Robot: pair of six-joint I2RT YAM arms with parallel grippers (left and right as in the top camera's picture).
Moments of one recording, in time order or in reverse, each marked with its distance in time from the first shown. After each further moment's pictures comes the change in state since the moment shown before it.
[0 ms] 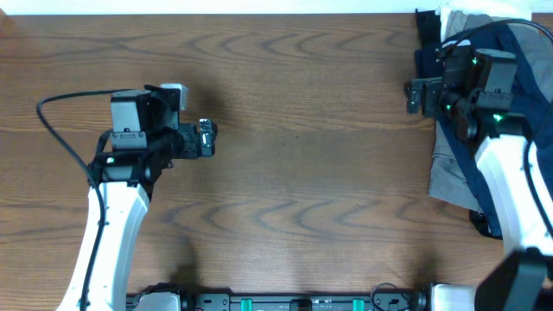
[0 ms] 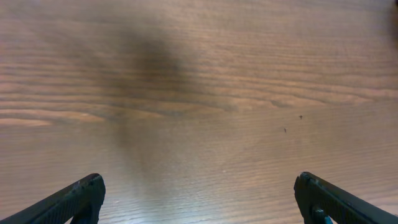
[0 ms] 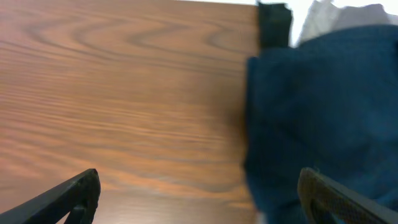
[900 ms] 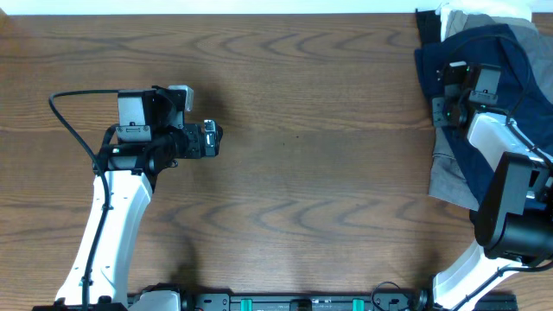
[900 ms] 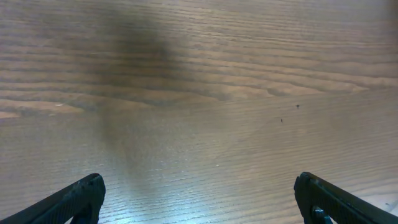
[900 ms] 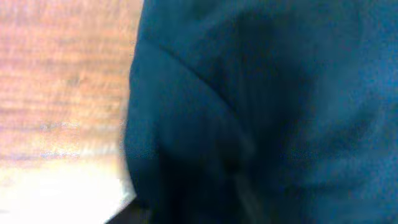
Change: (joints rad) left arm 0.000 0.063 0.000 0.001 0.039 0.000; right arm -0.111 0.383 0.002 0.220 0.166 -0.196
